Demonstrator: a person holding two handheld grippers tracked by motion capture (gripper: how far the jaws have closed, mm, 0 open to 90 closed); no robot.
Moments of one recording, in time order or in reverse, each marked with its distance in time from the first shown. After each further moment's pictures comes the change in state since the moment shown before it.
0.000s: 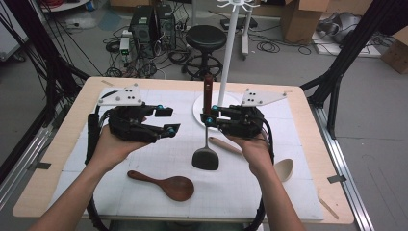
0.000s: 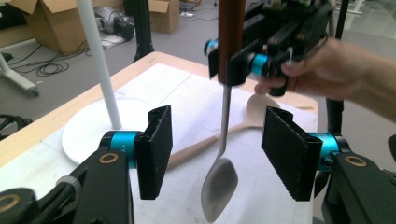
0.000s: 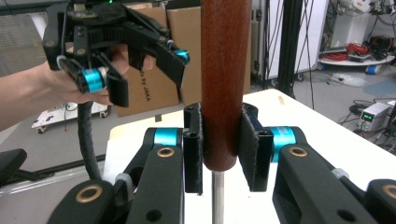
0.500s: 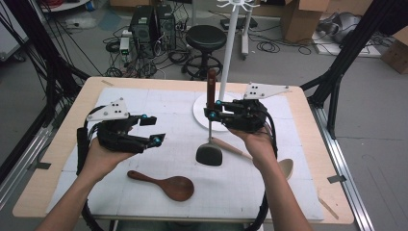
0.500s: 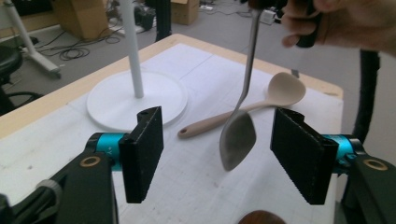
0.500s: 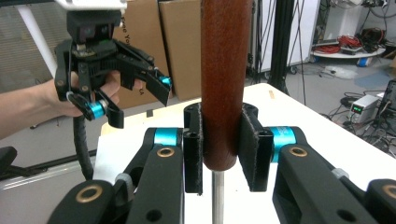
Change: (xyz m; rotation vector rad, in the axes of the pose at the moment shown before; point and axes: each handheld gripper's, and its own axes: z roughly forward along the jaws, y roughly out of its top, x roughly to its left) left arm 0.012 -0.049 -0.015 0.014 0.078 -0.035; right arm -0.012 0.009 -0.005 0.034 -0.025 -0.001
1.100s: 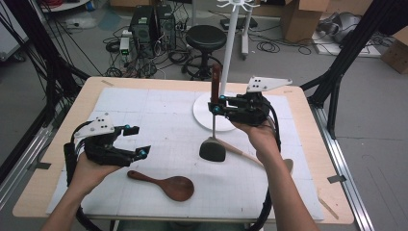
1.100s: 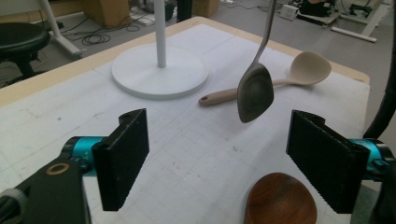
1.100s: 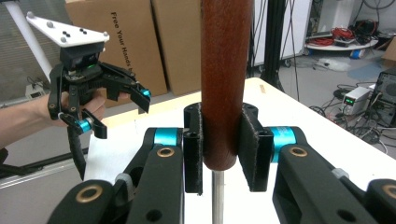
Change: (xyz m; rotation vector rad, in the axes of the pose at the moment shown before) left arm 0.008 -0.045 -0.023 0.017 0.079 -0.046; right arm -0.015 0.007 -0.003 0.024 -0.024 0.009
